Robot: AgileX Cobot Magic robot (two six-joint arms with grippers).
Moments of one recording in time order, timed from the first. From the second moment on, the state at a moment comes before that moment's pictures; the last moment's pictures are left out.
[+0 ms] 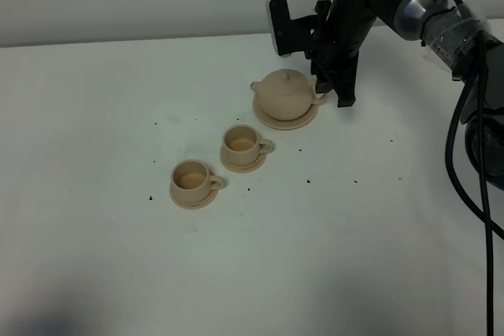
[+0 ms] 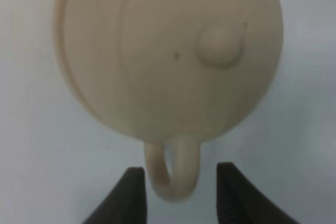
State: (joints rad) left arm 0.02 -0.01 -0.50 -0.03 1.04 -0.01; right arm 0.49 2.50 -2.31 0.06 1.12 -1.34
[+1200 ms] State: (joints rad) left arm 0.02 -0.01 -0.50 -0.03 1.04 -0.01; right arm 0.50 2.53 -2.31 0.05 1.07 -1.36
